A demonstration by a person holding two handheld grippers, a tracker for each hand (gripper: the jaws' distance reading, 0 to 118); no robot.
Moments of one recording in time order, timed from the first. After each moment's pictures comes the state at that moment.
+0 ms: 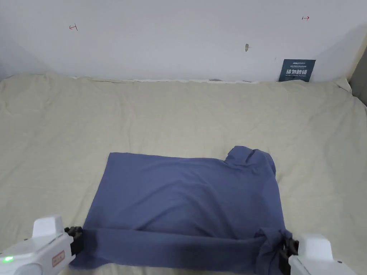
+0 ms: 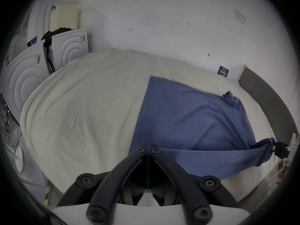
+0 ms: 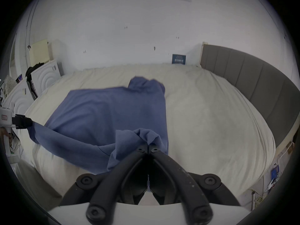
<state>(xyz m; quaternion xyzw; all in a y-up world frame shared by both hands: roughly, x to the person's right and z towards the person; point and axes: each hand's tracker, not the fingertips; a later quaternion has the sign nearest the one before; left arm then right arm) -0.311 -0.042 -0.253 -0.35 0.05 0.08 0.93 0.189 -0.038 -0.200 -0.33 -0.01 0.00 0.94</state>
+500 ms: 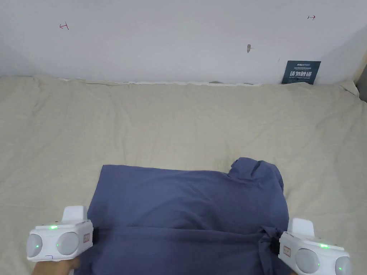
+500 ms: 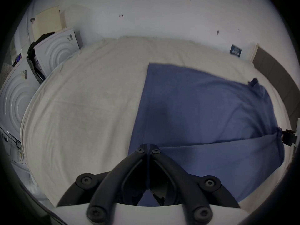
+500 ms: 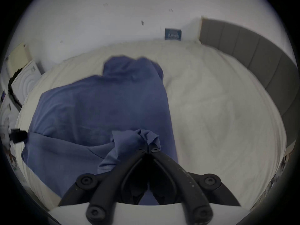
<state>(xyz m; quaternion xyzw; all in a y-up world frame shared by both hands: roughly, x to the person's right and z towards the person) -0.278 -0.093 -0.381 -0.47 0.06 0.01 0.88 0.204 -0.107 -0.345 -0.47 -0.07 -0.06 0.88</state>
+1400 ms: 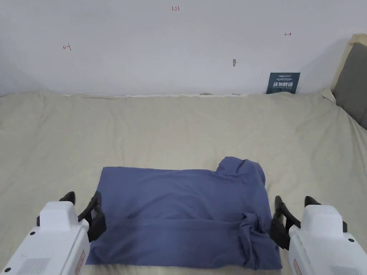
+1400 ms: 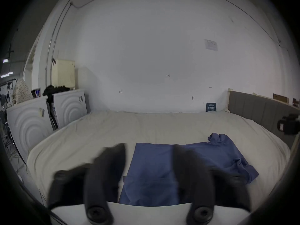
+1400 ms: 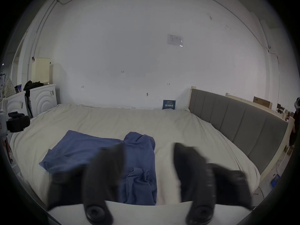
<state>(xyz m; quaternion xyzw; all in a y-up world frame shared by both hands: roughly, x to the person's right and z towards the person) -0.221 0.034 -0.194 -0.10 0.04 -0.02 0.99 0.172 0.055 -0.156 -0.14 -0.06 0.04 0.99</state>
